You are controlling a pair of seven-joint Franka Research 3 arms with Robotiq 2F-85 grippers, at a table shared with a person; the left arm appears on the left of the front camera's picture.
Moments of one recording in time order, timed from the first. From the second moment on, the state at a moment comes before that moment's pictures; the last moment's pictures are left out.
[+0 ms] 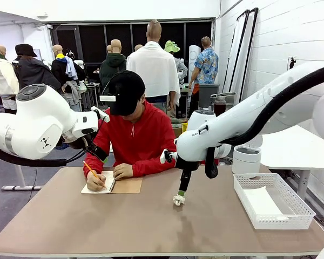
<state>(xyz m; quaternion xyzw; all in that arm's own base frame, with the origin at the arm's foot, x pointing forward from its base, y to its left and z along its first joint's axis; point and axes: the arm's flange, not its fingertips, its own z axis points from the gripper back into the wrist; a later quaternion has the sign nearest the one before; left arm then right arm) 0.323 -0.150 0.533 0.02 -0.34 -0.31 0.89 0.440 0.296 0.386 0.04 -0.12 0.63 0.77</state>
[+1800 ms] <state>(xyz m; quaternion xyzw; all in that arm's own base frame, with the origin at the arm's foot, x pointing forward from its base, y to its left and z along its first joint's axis) 0.323 -0.150 0.533 0.02 -0.34 -0.31 0.89 0.497 0.304 0.312 0.05 -0.07 0.63 0.77</state>
